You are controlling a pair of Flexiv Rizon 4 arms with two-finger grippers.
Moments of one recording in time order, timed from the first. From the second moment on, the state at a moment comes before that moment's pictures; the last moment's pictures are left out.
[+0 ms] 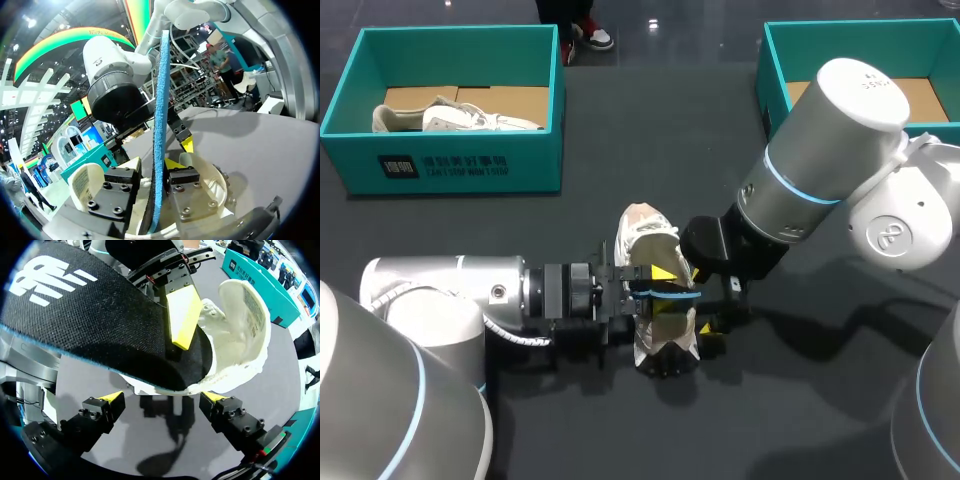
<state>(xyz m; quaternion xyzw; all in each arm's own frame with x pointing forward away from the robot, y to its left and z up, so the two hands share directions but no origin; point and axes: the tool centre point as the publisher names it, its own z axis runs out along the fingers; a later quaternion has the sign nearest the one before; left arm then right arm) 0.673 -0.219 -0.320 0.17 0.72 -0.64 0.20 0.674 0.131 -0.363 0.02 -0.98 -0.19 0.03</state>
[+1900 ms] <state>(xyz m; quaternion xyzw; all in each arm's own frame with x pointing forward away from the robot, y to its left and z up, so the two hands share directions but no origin) 0.663 -0.218 -0.317 0.19 0.74 -0.60 0.23 0.674 0.131 -0.363 0.02 -0.98 -0.19 0.03</state>
